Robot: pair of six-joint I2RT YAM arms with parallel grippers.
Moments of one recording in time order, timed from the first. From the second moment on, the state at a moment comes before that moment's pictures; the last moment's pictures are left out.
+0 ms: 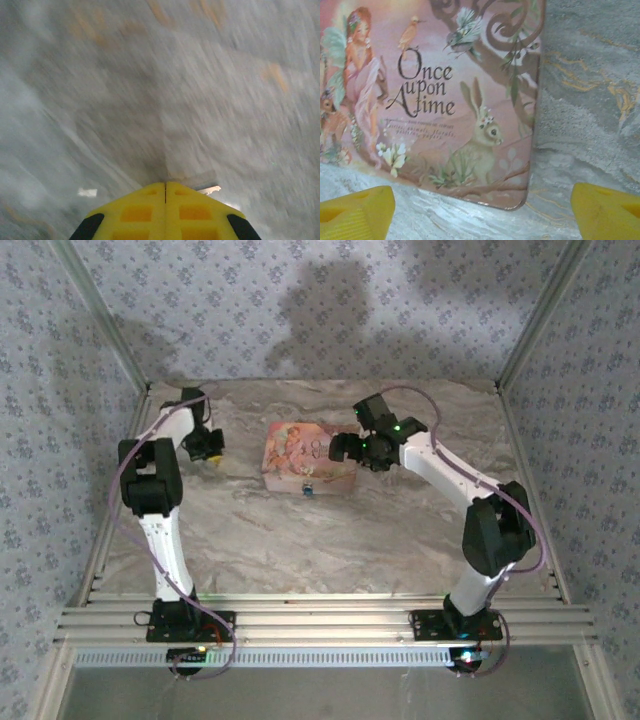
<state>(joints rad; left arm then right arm) 0.00 2.17 1.66 -0.85 0.11 -0.24 0.53 1.69 1.42 -0.72 -0.09 0.59</state>
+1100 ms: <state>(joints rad) -0.37 1.28 0.96 -0.48 0.41 -0.40 0.75 1.32 1.02 -0.36 -0.13 0.84</state>
